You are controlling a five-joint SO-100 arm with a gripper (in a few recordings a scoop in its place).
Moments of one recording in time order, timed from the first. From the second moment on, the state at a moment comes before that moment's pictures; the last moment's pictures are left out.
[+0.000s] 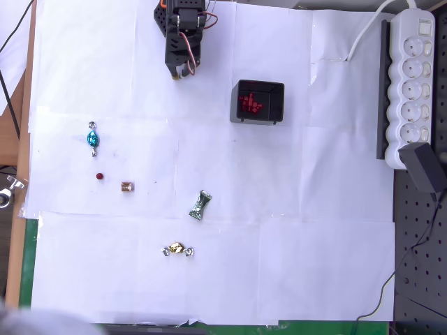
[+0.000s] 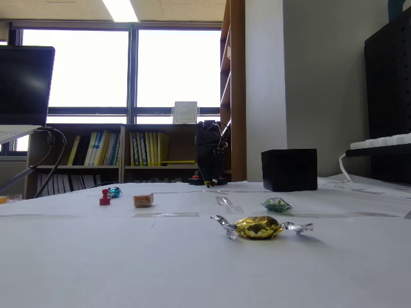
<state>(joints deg) 4.4 -7.8 1.3 66.3 -89.5</state>
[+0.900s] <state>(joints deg) 24.4 37.4 16.3 8.4 -89.9</state>
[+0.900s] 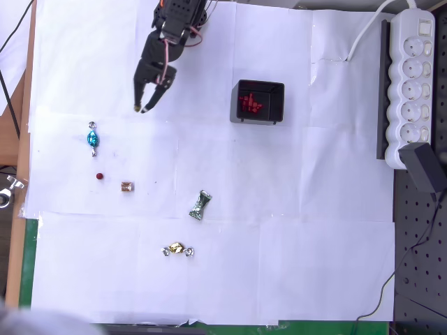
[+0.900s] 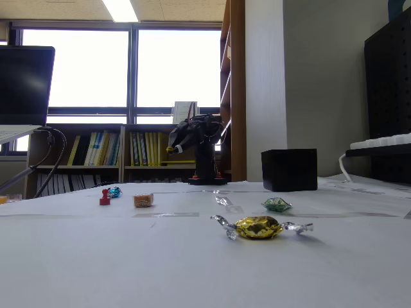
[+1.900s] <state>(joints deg) 23.0 88.6 23.6 -43.1 -86.1</state>
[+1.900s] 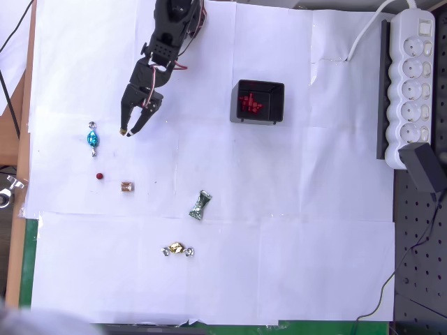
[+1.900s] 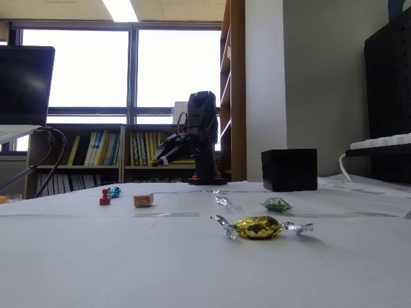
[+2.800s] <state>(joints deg) 25.7 123.3 37.4 -72.7 -83.2</state>
